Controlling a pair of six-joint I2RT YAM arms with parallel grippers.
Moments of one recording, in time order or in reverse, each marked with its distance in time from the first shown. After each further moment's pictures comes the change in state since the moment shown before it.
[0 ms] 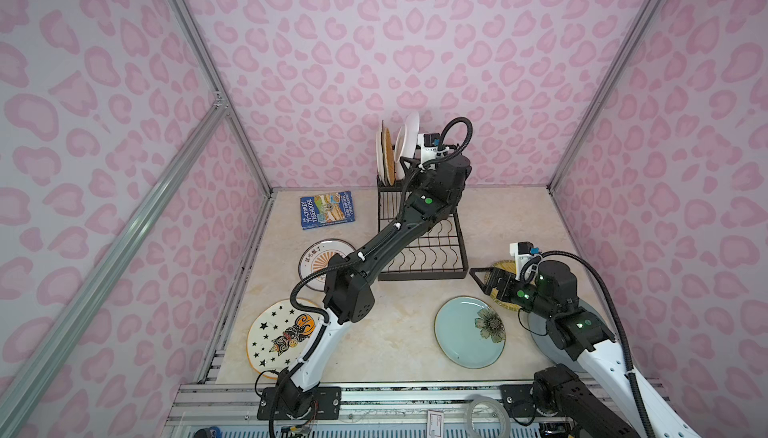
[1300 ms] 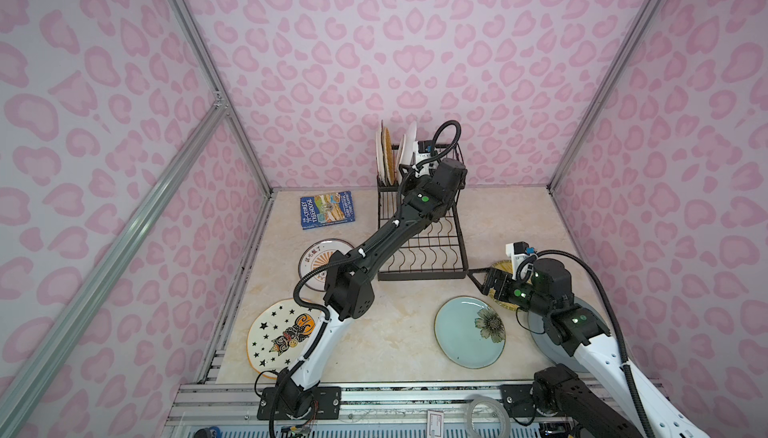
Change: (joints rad) left arm 0.040 0.030 0.001 -0.202 0.121 -0.231; right arm 0.003 0.050 0.000 0.001 -0.005 -0.013
